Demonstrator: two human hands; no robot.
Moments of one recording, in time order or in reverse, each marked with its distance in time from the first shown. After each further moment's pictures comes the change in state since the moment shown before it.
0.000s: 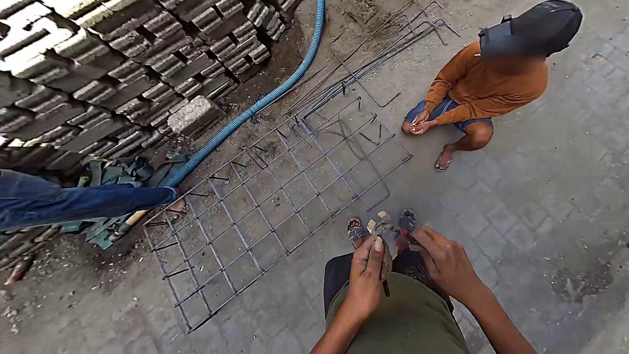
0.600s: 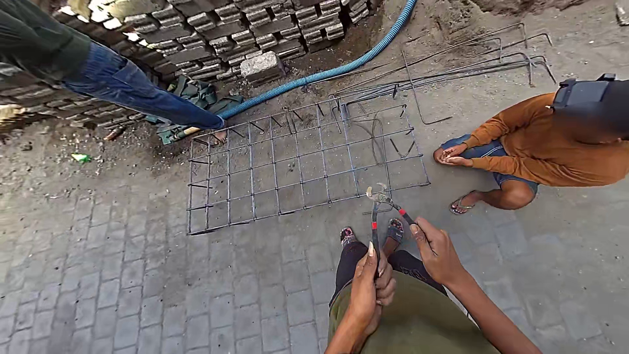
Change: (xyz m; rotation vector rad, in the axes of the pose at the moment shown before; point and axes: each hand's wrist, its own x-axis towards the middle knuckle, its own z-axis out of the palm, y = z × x) left_hand 0.012 -0.070 0.127 -0.487 0.445 -0.114; right_hand 0.059 0.110 -0.045 0.403 -0.237 -0.042
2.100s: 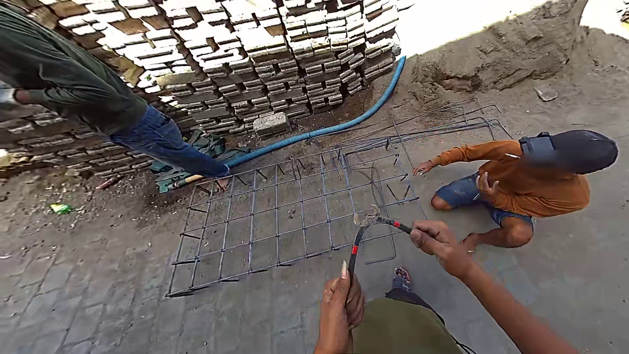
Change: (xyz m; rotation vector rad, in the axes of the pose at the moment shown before) left_hand -0.084 0.106 -0.030 0.183 -0.043 0.321; right_hand 0.040 -0.094 -0.008 0.528 -0.245 -0.213
